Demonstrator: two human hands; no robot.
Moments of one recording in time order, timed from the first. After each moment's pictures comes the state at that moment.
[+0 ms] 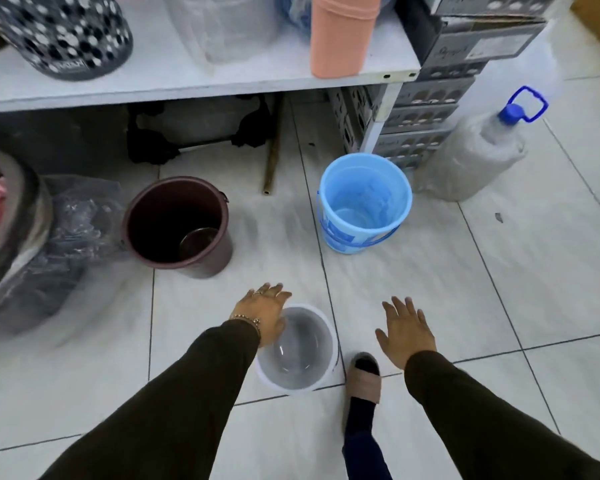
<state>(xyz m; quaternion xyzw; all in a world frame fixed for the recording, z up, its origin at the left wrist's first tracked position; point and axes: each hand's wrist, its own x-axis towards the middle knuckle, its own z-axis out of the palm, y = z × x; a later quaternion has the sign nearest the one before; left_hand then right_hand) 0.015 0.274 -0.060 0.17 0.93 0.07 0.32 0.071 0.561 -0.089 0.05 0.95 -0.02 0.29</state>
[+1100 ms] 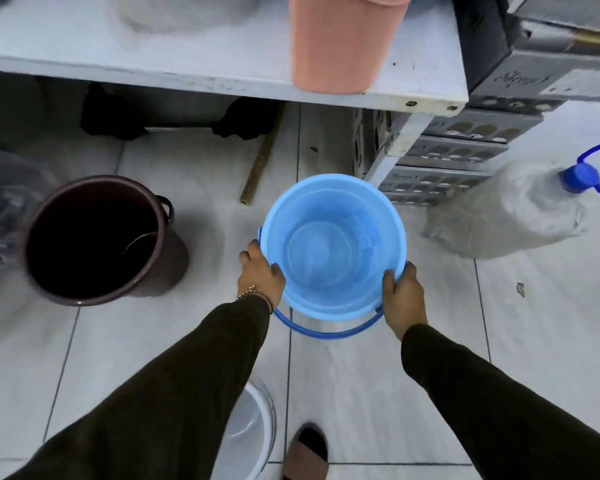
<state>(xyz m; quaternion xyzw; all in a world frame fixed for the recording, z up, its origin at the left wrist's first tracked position) -0.208 0.410 -0.141 -0.28 0.86 0.40 0.15 -0.208 0.644 -0.135 0.20 0.87 -0.42 0.13</state>
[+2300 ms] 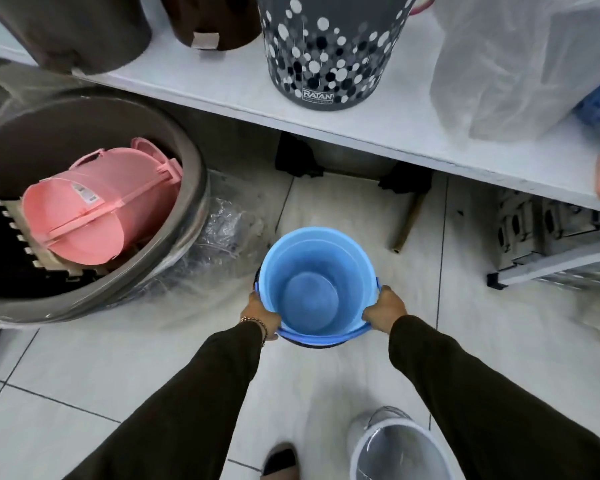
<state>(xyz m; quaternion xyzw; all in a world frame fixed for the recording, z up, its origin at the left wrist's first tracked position) -0.098 -0.015 -0.110 -0.48 0.66 0.53 0.23 -0.199 0.199 -0.107 0.11 0.89 -0.26 0.37</state>
